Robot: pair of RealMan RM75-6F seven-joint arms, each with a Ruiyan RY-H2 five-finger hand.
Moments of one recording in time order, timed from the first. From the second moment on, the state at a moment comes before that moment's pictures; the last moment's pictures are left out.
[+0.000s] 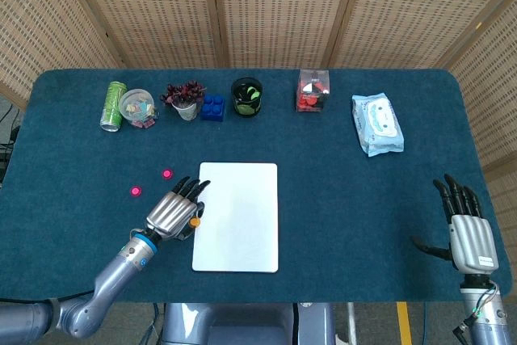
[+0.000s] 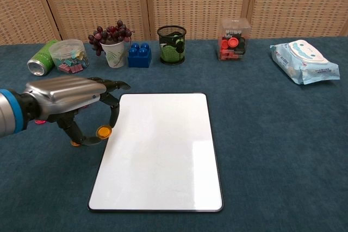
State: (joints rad) left arm -0.65 -1.48 -0.13 -1.73 1.09 0.89 0.68; right arm 0.10 -1.16 0.12 -1.73 -1.42 1.46 -0.03
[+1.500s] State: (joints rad) left arm -0.69 -1.46 -0.04 -1.53 1.03 0.90 0.45; right arm 0.11 -1.16 0.11 -1.74 -1.41 1.45 -0.02
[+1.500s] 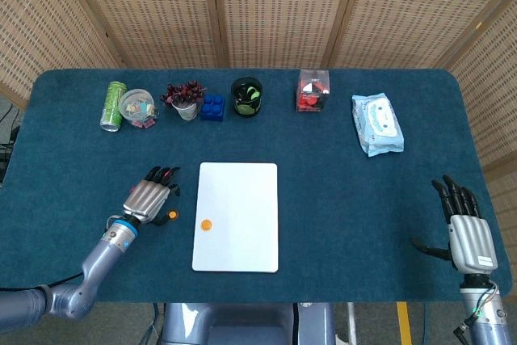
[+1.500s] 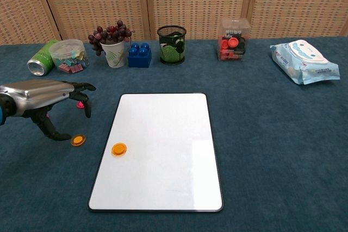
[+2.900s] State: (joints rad) left arm -0.68 -1.50 -0.07 -1.53 1.03 0.93 0.47; right arm 0.11 -1.15 0.11 -1.75 -1.40 1.44 0.00
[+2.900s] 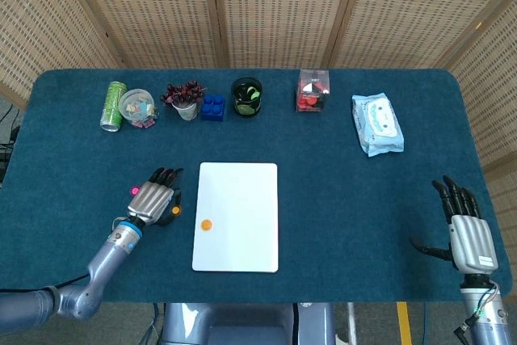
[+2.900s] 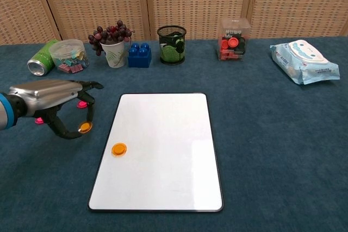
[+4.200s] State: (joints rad) left arm -0.88 -1.73 -0.10 -1.55 0.81 0.93 0.73; right arm 0.11 -1.14 0.11 -1.75 -1.39 1.42 0.02
